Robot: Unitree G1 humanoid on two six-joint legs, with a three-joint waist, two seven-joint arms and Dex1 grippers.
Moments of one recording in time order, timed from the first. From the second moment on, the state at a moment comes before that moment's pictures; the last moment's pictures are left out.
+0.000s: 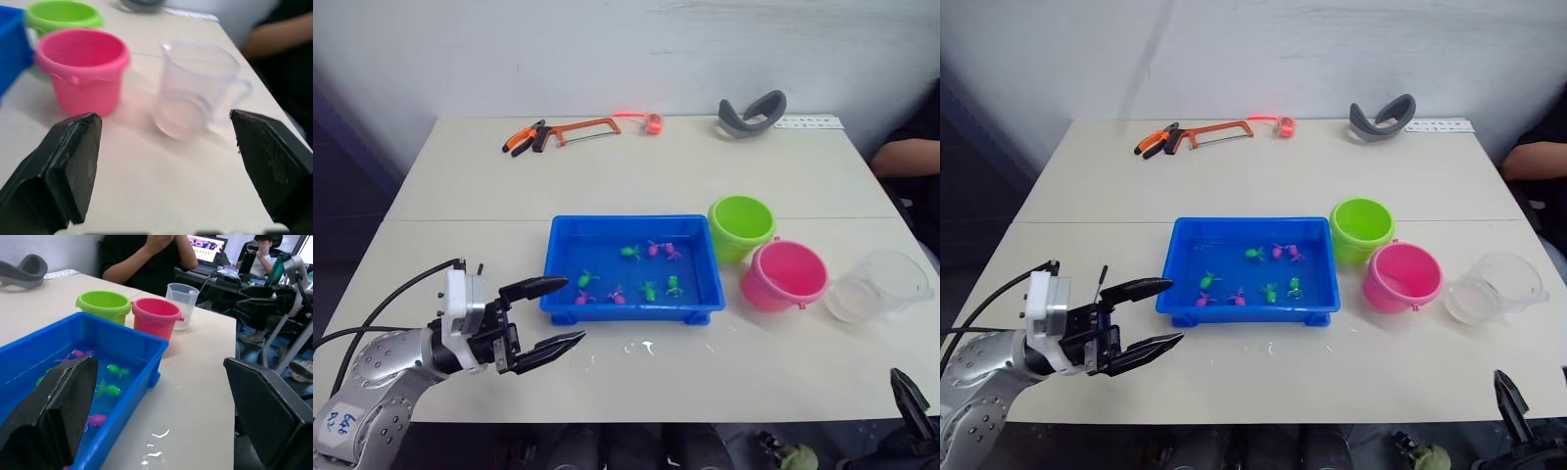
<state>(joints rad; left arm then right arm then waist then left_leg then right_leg) 0.12 0.67 0.26 -0.58 -0.80 0.40 -0.87 0.73 -0.21 -0.78 -0.32 0.62 -0.17 0.65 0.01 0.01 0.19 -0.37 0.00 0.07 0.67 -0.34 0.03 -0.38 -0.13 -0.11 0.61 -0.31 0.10</state>
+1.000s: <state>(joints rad) -0.04 0.64 0.16 -0.62 -0.86 0.52 -0.76 0.09 -0.55 -0.69 0.29 0.47 0.10 0.34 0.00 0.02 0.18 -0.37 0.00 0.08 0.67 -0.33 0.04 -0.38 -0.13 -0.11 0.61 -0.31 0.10</state>
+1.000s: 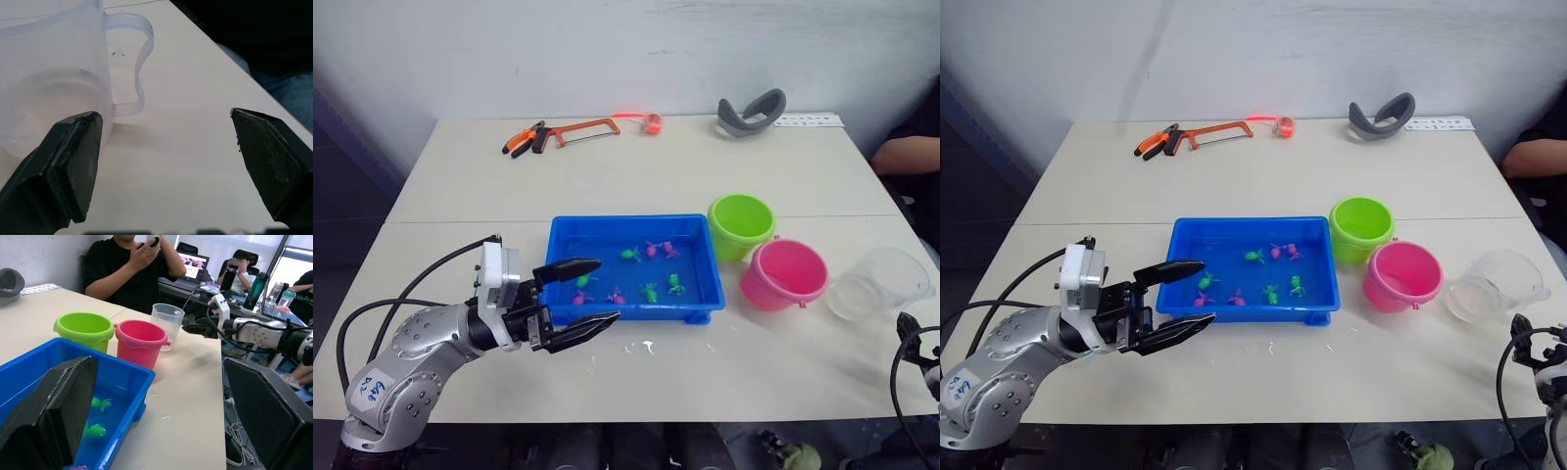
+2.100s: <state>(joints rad) -0.10 0.67 0.19 -0.56 -0.86 0.52 -0.82 -0.23 -0.75 -0.65 0.79 0.43 0.02 0.63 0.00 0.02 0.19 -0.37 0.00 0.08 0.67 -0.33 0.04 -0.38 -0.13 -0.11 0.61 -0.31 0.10</state>
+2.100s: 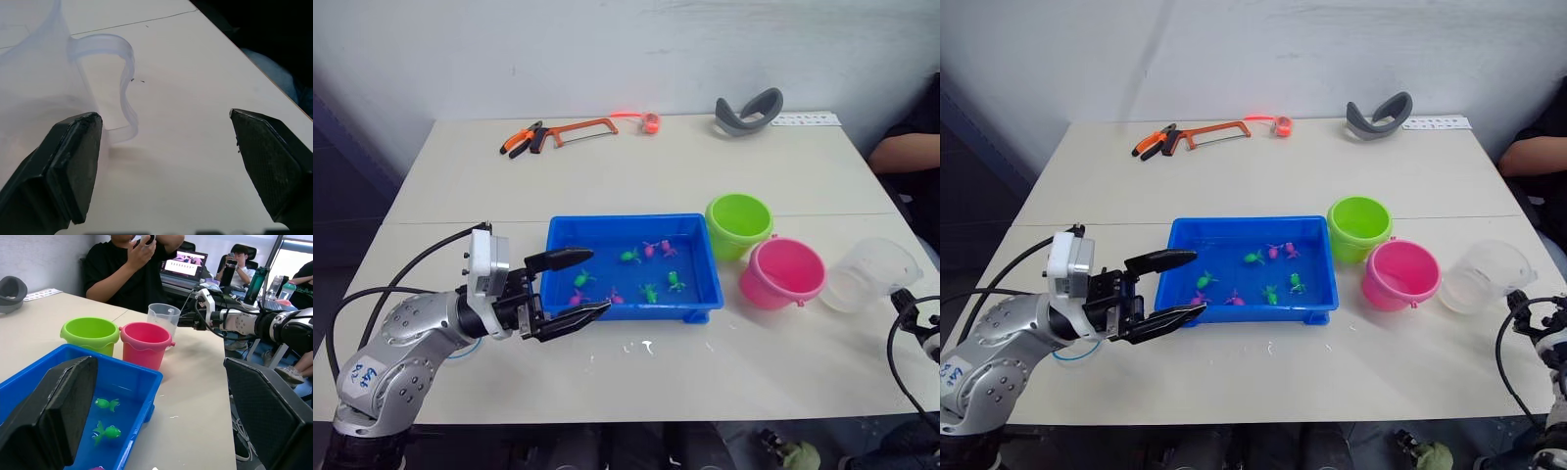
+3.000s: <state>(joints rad) -0.15 0.69 0.20 -0.49 -0.84 0.52 -0.86 -0.34 -0.74 -0.54 0.96 0.38 -0.12 0.75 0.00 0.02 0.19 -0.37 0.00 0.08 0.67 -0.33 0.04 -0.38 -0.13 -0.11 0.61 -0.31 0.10</state>
